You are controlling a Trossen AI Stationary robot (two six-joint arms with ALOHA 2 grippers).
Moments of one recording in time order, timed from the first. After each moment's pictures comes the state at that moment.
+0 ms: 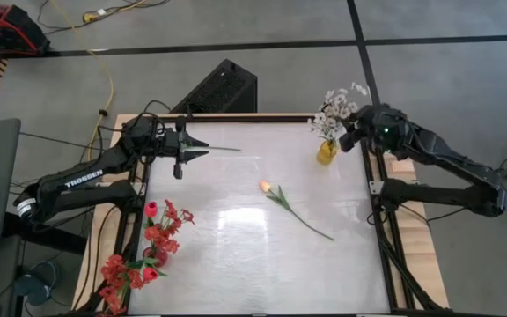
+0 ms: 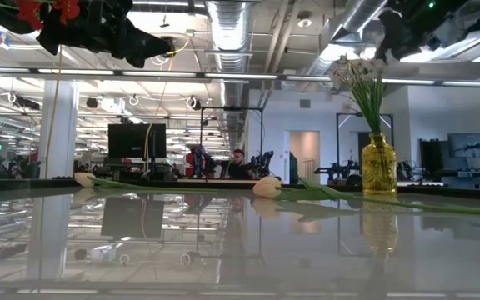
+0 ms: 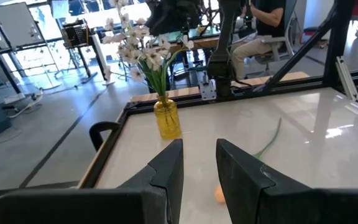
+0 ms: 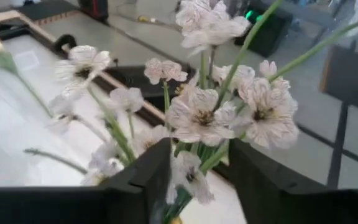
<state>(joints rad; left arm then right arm) 0.66 0.80 0.52 0.22 0.61 0.22 -0.48 0.74 0.92 -0.66 0.46 0.09</state>
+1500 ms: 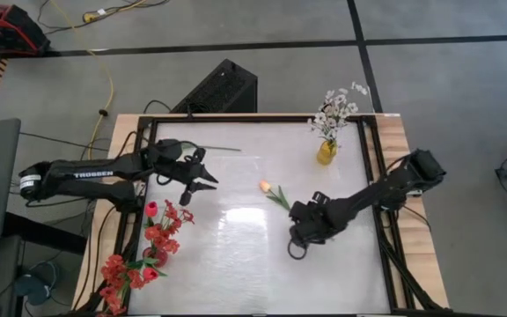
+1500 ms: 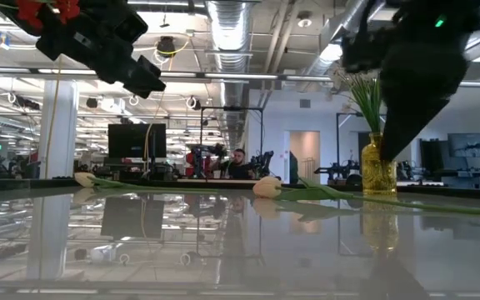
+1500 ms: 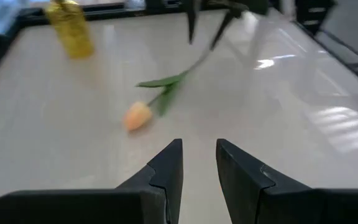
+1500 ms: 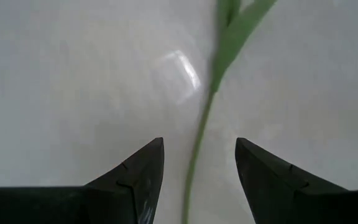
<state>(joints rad) 0.31 0.96 0.52 -0.02 0.44 0.23 0.42 1.65 1.06 -0.81 0.37 0.87</state>
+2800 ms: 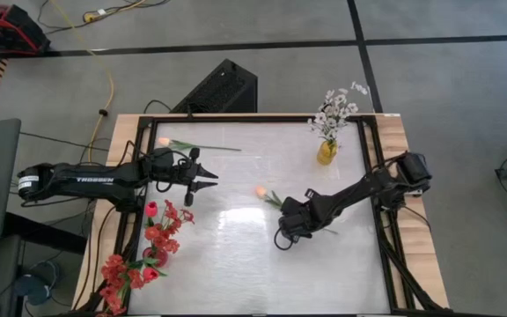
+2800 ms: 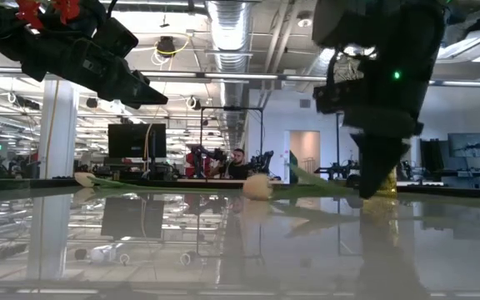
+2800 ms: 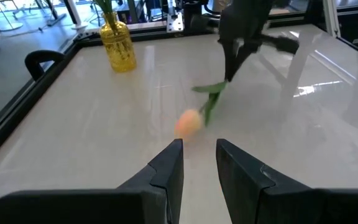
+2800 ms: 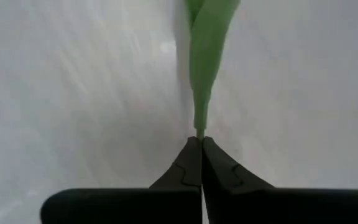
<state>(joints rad) 0.30 0.92 0.31 0.33 0.28 0.18 0.31 1.76 1.06 -0.70 0.33 0.83</state>
